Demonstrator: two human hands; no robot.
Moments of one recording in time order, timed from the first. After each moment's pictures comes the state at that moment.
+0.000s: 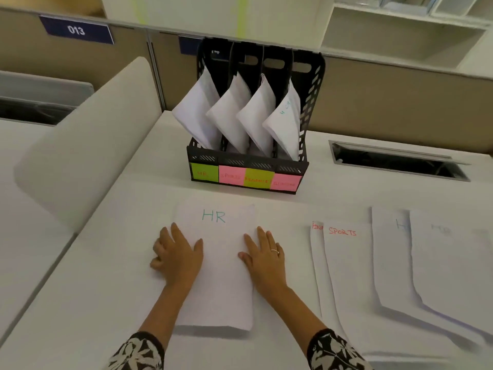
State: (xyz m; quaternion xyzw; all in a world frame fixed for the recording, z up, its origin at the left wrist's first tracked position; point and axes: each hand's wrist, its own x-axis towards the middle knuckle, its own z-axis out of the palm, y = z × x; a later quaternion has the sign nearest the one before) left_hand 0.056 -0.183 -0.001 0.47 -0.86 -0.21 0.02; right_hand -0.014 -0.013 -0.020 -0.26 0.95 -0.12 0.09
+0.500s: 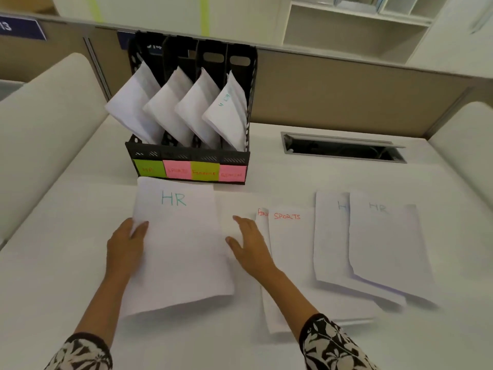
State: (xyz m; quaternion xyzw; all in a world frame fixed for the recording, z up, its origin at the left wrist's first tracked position) left_hand 0.054 -0.164 0.022 0.39 -0.76 -0.48 0.17; right_hand -0.035 0.082 0.027 -0.24 0.88 -0.39 0.10
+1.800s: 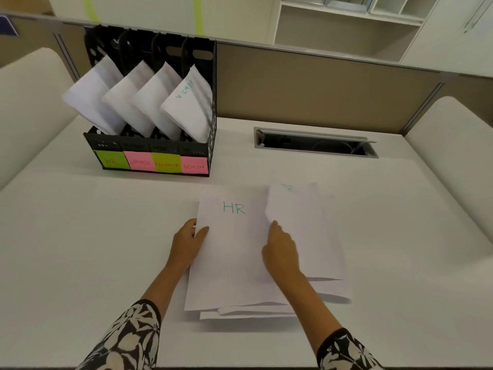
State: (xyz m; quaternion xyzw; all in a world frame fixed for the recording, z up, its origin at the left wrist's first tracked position) left_hand -0.016 0.036 -0.019 0.24 -0.77 -0.59 0.10; right_hand -0.055 0.244 0.050 -0.10 0.98 -0.14 0.10
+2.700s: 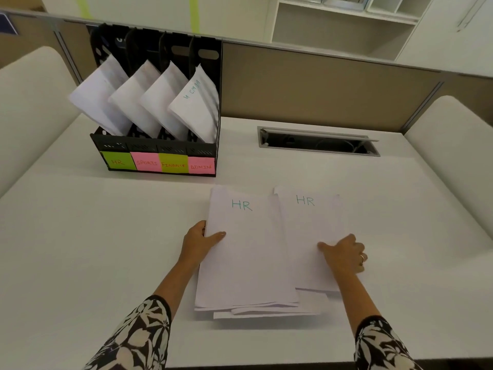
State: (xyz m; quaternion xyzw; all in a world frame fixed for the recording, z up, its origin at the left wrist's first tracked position) left_hand -0.017 0.026 -0.015 0.24 -0.74 -0.63 0.04; right_hand -0.096 0.330 0.029 0.28 0.93 -0.24 0.07
